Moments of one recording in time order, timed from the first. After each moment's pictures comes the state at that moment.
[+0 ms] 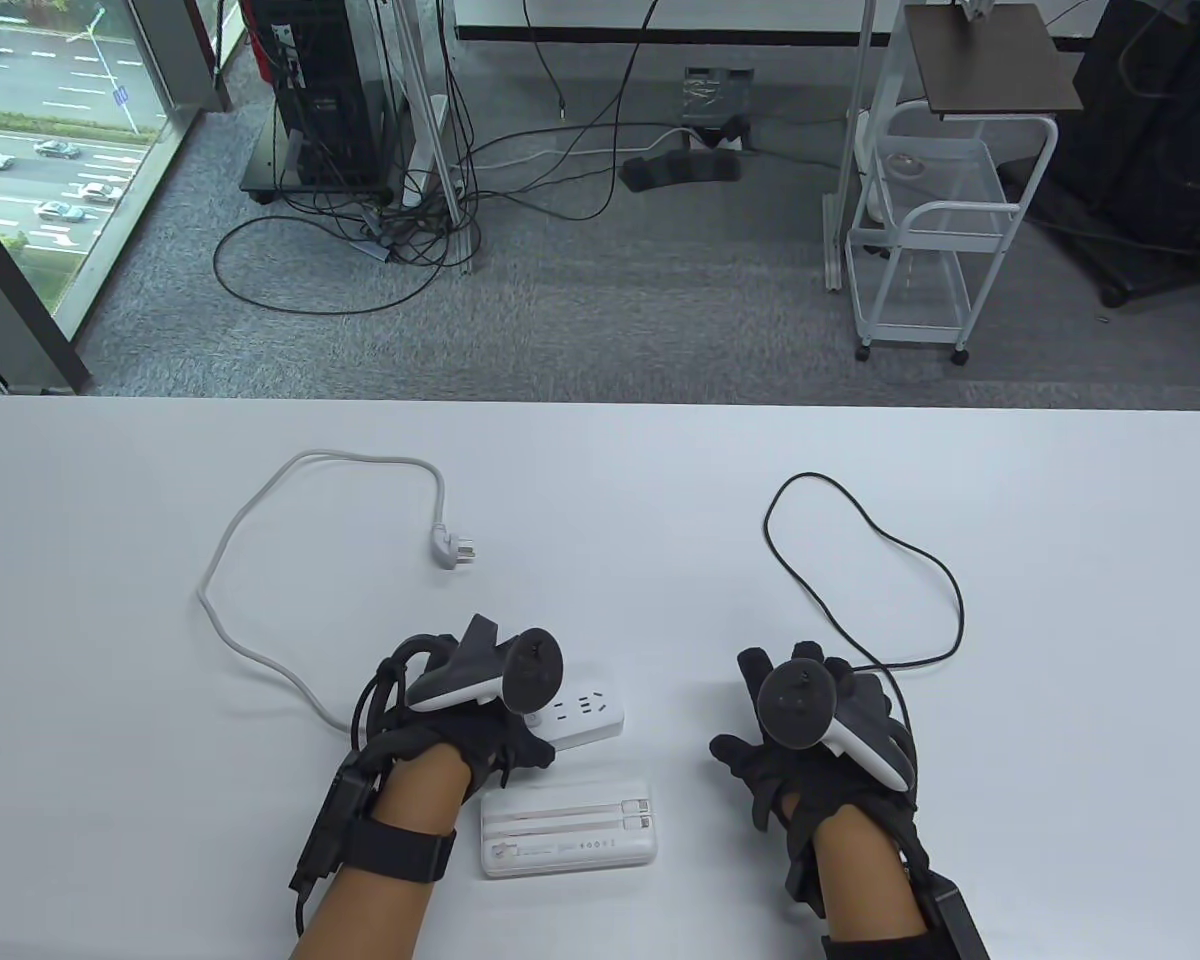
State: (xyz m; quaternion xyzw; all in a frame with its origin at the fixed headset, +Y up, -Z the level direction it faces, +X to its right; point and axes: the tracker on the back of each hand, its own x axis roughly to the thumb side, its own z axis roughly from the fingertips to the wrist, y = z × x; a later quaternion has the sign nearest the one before) left_hand -0.126 -0.729 -0.334 -0.20 -0.22 -0.04 0.95; right_hand 0.163 -0.734 -0.284 0.04 0.20 0.97 0.16
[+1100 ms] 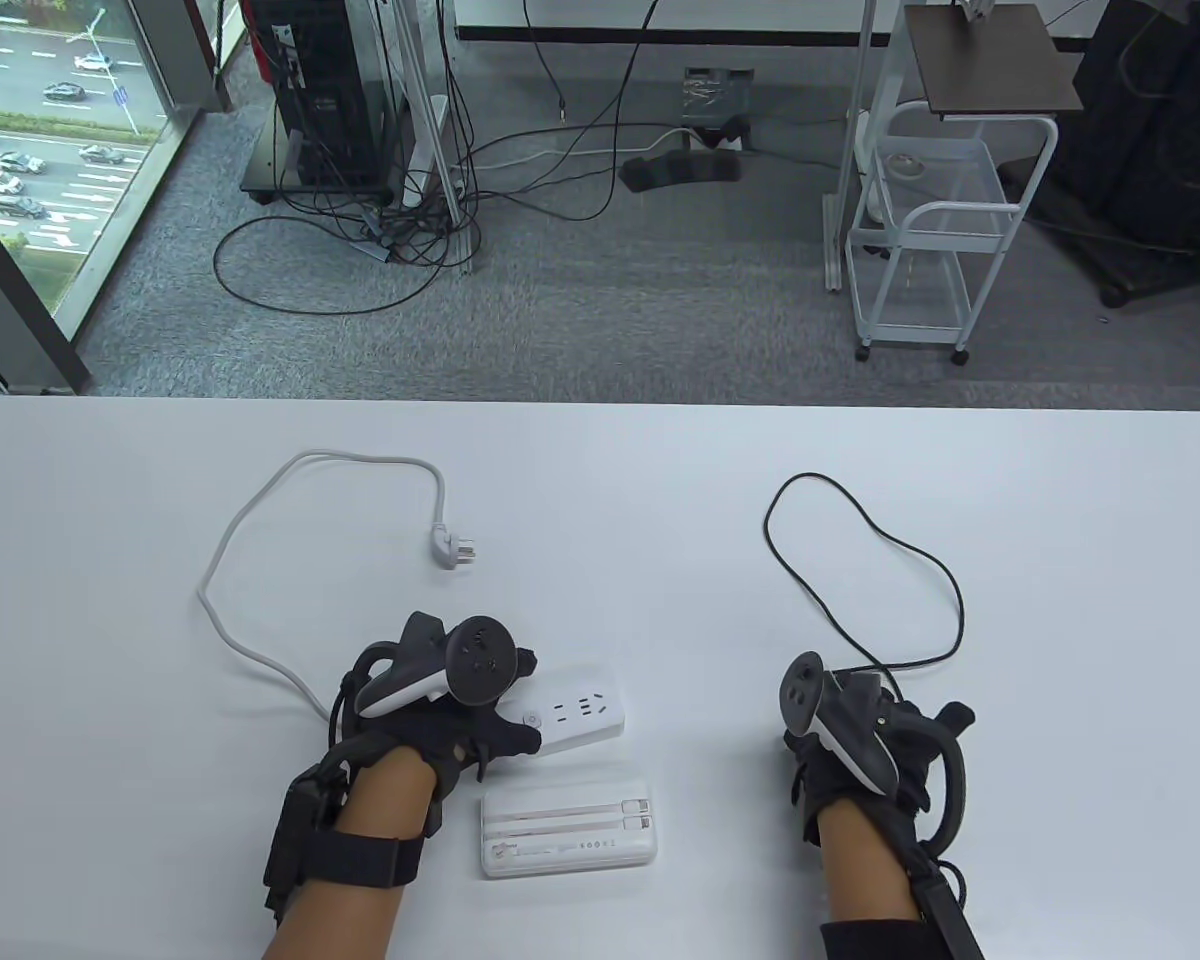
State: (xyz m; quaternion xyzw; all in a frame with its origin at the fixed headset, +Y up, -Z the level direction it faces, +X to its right) left_hand -0.161 -0.718 -0.331 -0.19 -0.19 0.07 0.96; right_hand 0.186 -0.741 -0.294 -0.15 0.11 0.98 -0.07
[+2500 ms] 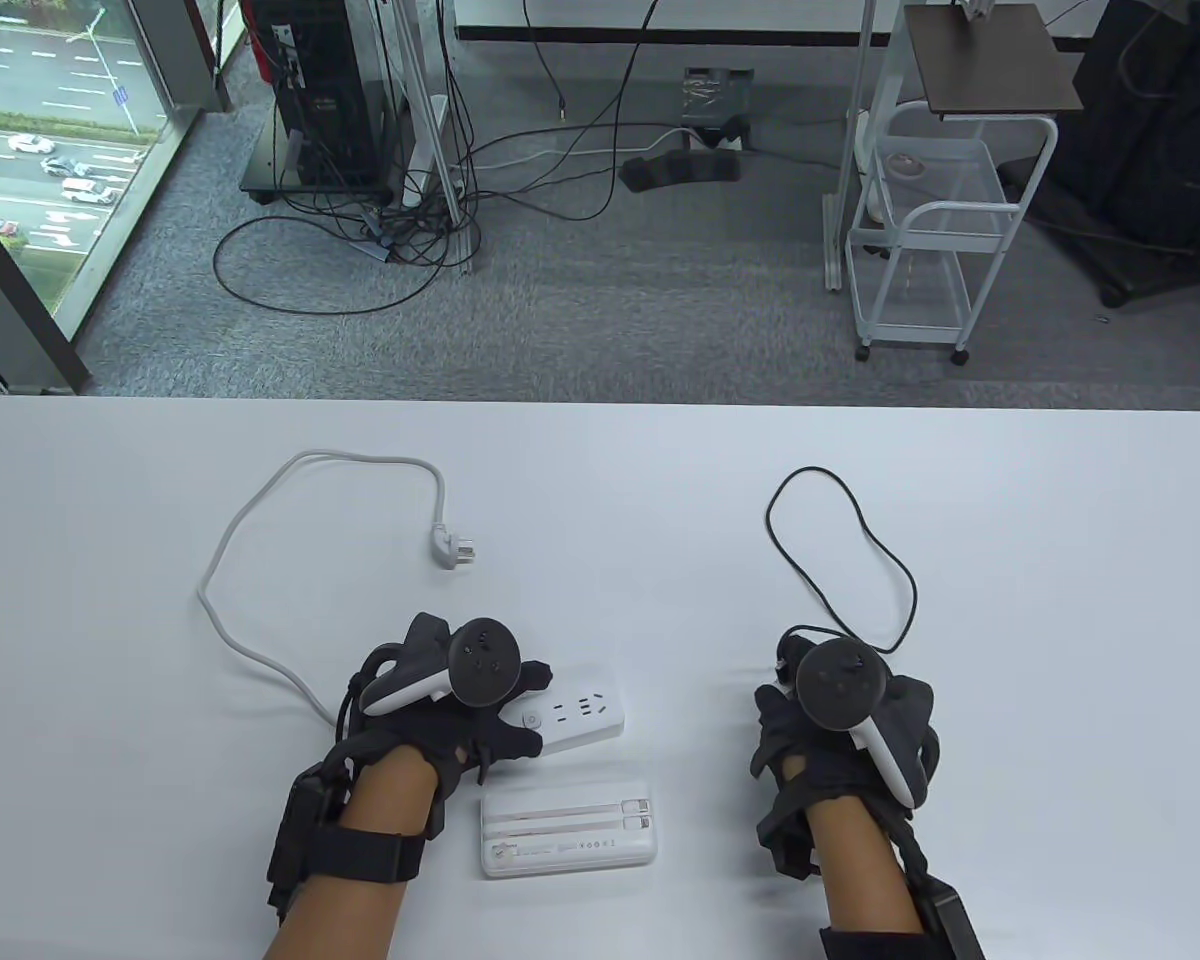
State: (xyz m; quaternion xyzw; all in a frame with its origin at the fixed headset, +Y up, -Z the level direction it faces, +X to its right) left_hand -0.155 -0.724 -0.331 -0.20 -0.22 0.07 0.95; right_hand 0.171 -0.698 -0.289 -0.07 0.05 0.96 0.27
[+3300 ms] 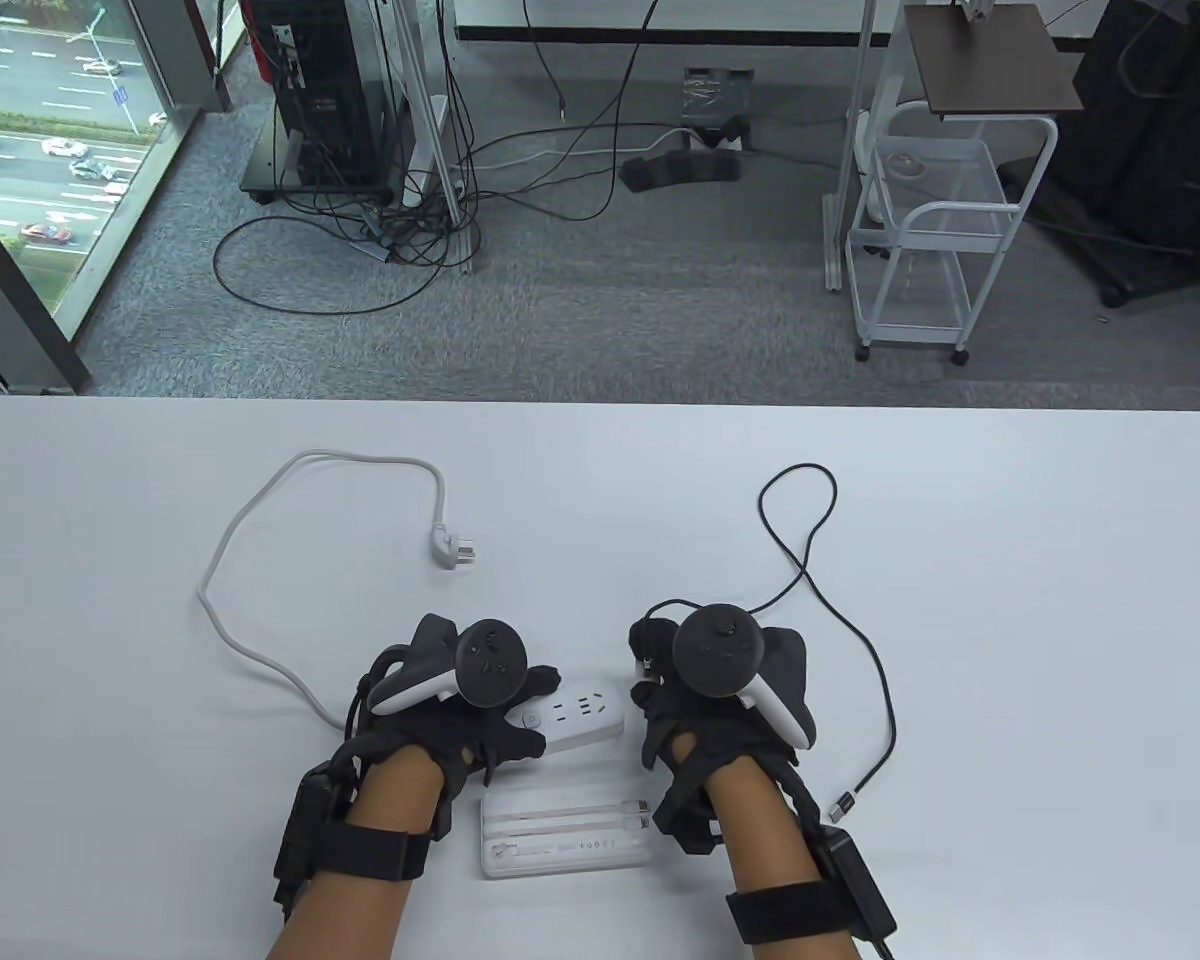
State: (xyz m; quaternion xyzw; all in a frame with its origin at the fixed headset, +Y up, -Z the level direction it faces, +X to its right) left_hand -0.150 -0.729 -0.332 -0.21 -0.22 0.08 0.95; right_hand 0.073 -0.694 -0.315 0.10 0.10 0.93 0.32
